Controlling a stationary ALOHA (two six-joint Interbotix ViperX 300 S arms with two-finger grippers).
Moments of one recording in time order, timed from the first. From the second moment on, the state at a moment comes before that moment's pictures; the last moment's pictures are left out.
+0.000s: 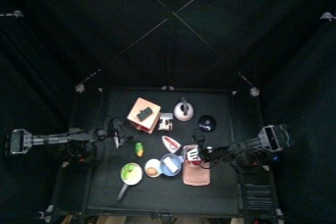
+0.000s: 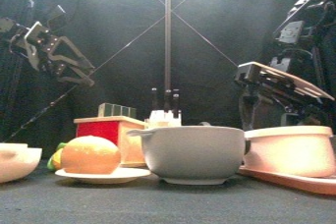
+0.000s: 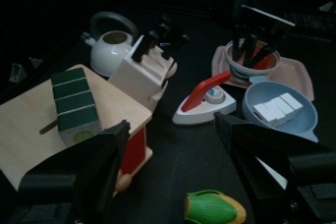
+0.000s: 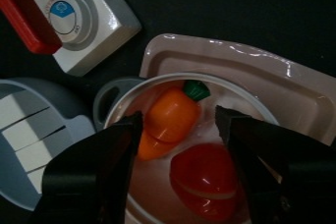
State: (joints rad) left arm 0.27 -0.72 1.25 -0.08 -0.27 0.06; right arm 0.14 -0.09 0.82 -0.56 0.52 1.95
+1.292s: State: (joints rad) left arm 0.27 -0.72 1.25 -0.08 -0.27 0.06; right arm 0.12 -0.07 0.79 -0.55 0.58 1.95
